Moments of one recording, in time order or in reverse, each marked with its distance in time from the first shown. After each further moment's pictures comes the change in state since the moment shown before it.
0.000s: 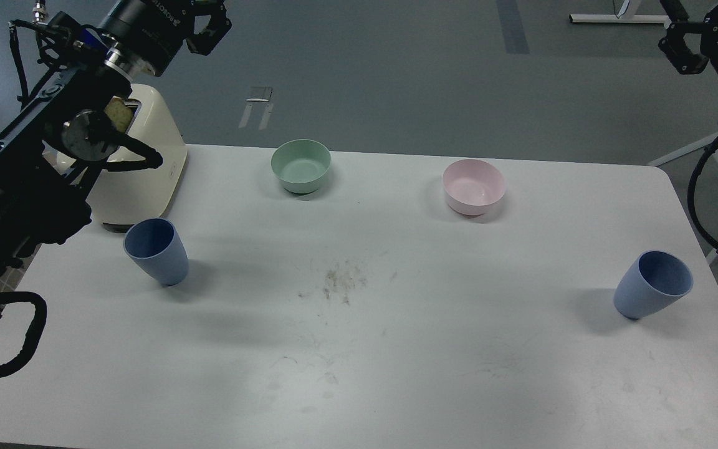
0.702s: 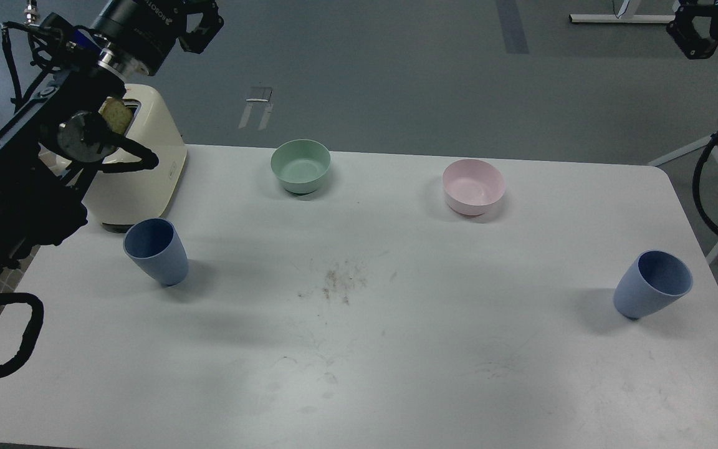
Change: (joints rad) left arm 0.010 0.015 0.004 0.009 0.001 0.000 -0.051; right arm 0.029 -0.007 0.012 0.003 0.003 0.000 -0.008
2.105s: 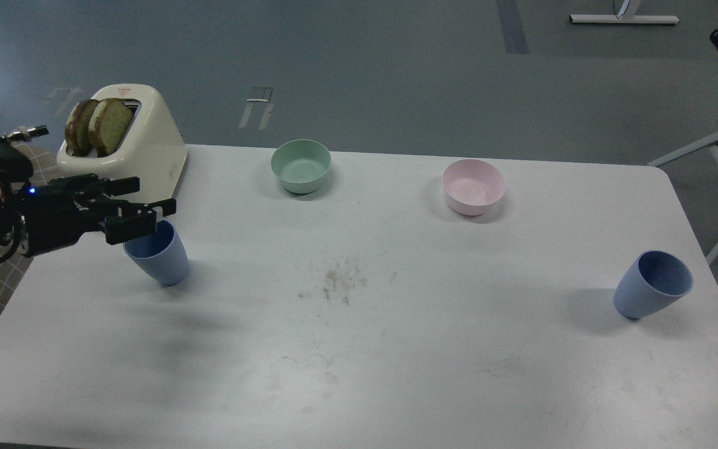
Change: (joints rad) left arm 0.462 0.693 0.251 -0.625 1.384 0.404 -0.049; right arm -0.068 -0.051 0.068 0.017 0.002 0.000 0.013
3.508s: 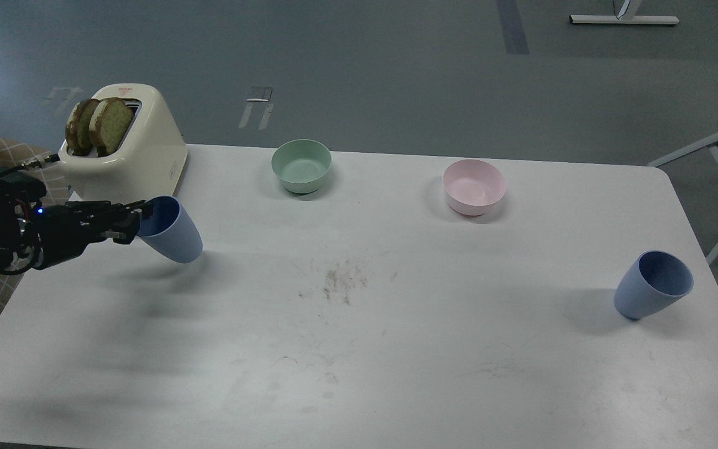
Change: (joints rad) left arm -0.082 -0.177 0.076 0.287 0.004 0.031 -0.027; right arm -0.016 -0.051 -0.002 0.002 0.001 0.000 -0.001
